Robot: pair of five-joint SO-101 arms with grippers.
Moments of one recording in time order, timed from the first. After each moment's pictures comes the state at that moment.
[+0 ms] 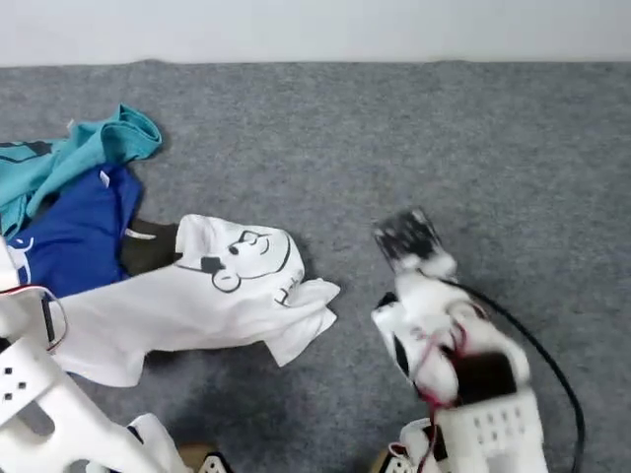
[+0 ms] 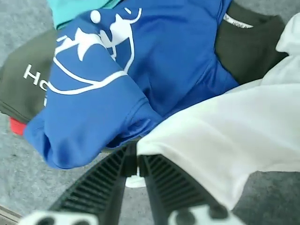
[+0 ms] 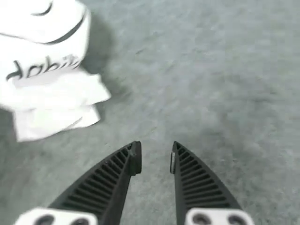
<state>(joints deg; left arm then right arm) -46.9 -43.2 24.8 95.9 -19.3 -19.0 -60.6 51.5 74.0 14.1</state>
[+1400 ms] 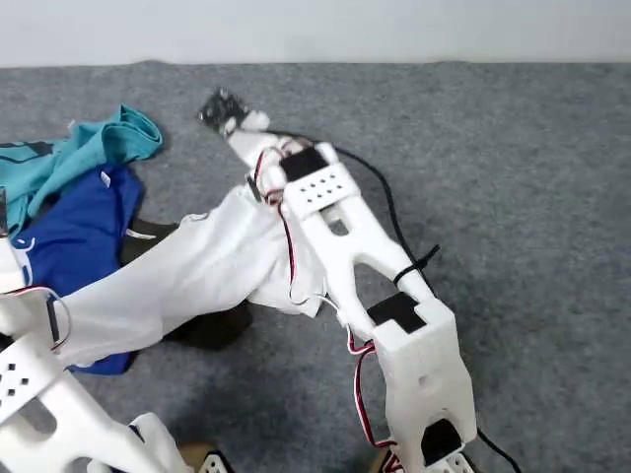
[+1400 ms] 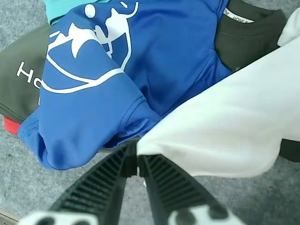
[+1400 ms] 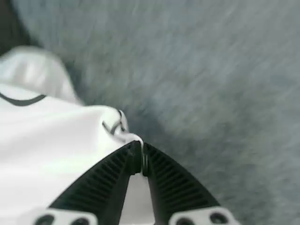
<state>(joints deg) -46.9 -43.2 26.5 94.8 -19.3 -32.4 33.7 -31.9 61.7 23.5</state>
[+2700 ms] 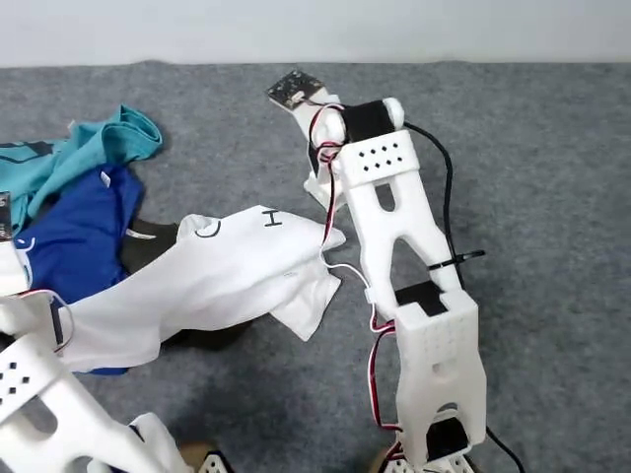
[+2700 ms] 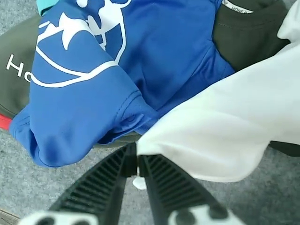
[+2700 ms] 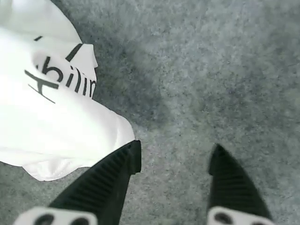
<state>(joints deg) -46.9 -43.4 28.5 94.8 -19.3 -21.9 35.2 -51.0 100.5 23.5</state>
